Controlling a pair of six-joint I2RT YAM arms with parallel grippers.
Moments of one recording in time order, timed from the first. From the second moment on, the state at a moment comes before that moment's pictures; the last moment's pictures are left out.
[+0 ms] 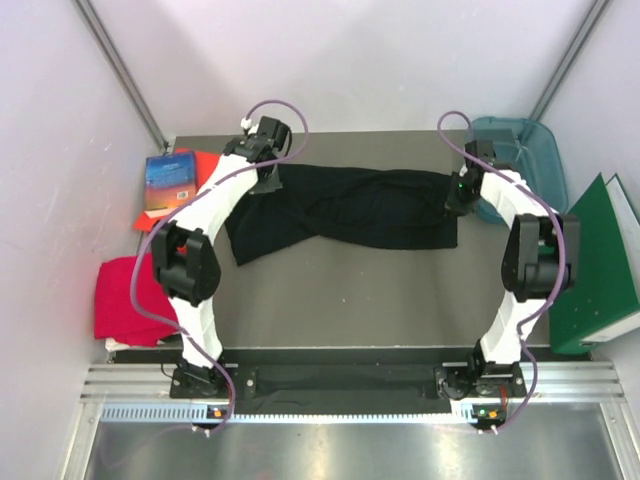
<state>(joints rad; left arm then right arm) -0.36 1.89 1.79 -0.95 -0.40 -0.47 0.01 1.82 1.38 -0.66 -0.04 0.30</state>
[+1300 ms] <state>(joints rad) -0.31 2.36 2.34 -0.80 -0.47 -0.27 0.00 2.09 1.64 -0.60 0.05 0.34</state>
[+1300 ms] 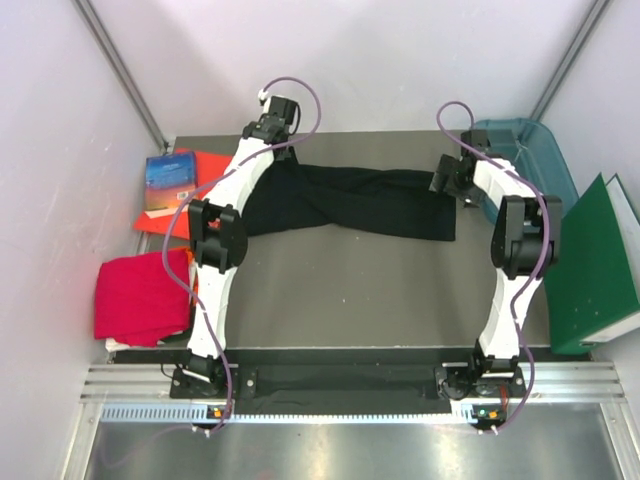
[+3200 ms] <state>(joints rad) -0.14 2.18 1.71 -0.80 0.00 -0.80 0.14 2.33 1.92 -0.60 0.18 0.10</state>
